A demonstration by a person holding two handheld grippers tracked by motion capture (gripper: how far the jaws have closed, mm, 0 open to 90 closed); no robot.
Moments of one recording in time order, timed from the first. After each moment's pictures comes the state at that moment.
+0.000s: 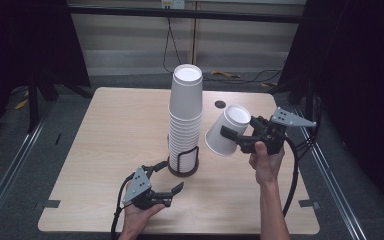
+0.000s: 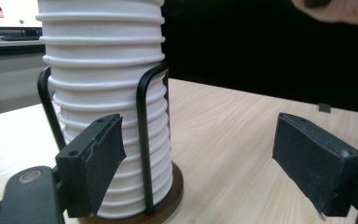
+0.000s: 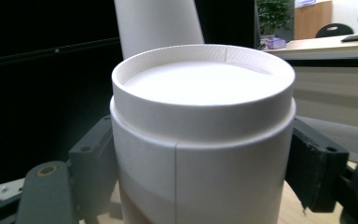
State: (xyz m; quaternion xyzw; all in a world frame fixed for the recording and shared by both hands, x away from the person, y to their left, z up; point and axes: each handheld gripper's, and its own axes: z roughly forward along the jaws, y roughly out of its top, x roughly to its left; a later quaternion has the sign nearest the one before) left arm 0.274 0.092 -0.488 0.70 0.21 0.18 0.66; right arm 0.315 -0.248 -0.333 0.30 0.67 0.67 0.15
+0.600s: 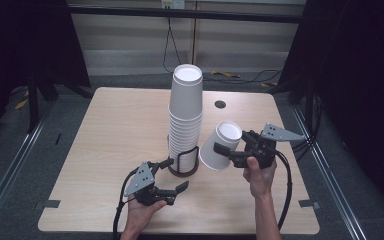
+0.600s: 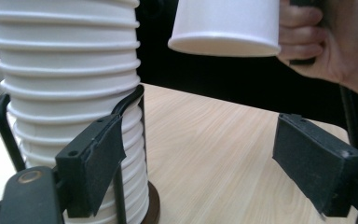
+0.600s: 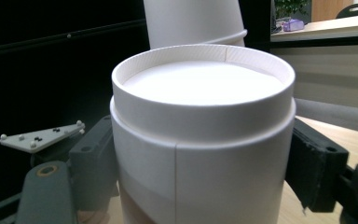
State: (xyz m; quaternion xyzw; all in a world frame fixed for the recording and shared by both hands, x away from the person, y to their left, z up) left arm 0.280 0.084 -0.470 0.71 0.19 0.14 0.67; right arm 0.301 -0.237 -0.366 0.29 0.68 0.66 0.12
